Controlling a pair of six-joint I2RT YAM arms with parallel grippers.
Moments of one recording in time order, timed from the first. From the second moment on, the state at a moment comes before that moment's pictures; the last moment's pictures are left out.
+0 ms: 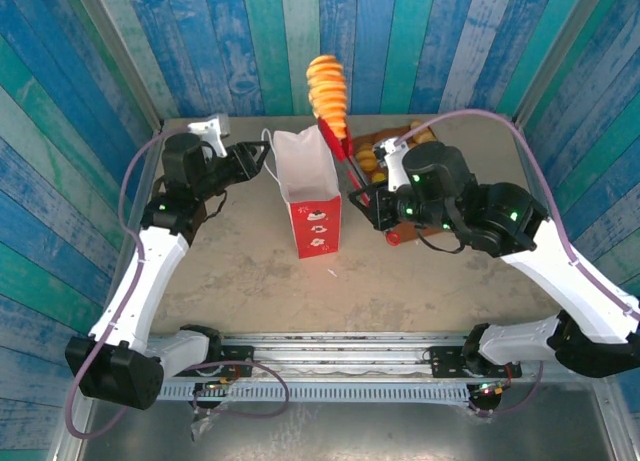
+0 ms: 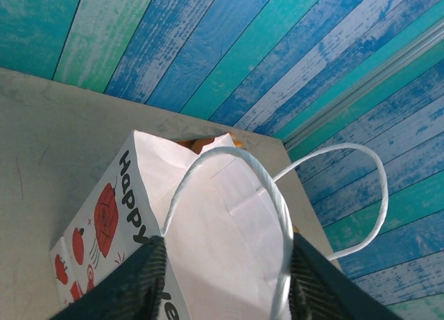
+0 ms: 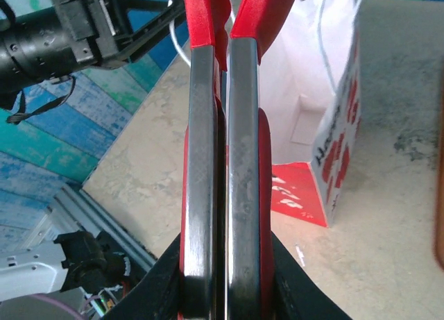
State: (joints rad) left arm -0.19 1.12 1.09 -0.24 0.41 -0.57; right arm 0.98 1.27 1.70 -1.00 0.07 0.52
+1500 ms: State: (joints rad) left arm -0.19 1.12 1.03 -0.22 0.37 -0.57; right arm 1.01 1.45 1.59 -1.06 0.05 0.60
